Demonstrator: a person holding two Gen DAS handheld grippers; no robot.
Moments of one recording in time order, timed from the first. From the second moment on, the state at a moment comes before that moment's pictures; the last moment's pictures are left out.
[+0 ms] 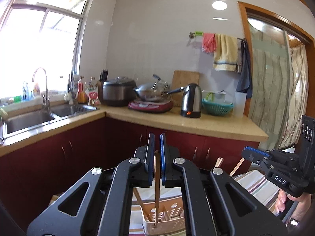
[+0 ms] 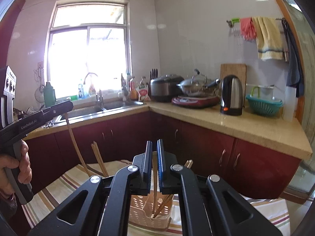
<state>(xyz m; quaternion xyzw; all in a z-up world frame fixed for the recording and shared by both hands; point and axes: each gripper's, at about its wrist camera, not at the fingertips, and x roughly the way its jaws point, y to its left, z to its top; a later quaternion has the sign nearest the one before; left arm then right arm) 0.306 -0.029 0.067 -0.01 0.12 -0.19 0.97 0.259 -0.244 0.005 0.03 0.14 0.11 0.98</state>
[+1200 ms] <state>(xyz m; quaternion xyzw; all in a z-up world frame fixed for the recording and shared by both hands) 0.320 -0.008 0.055 0.00 0.13 -0.18 0.98 0.296 -0.244 -0.023 0.03 0.18 0.10 0.98</state>
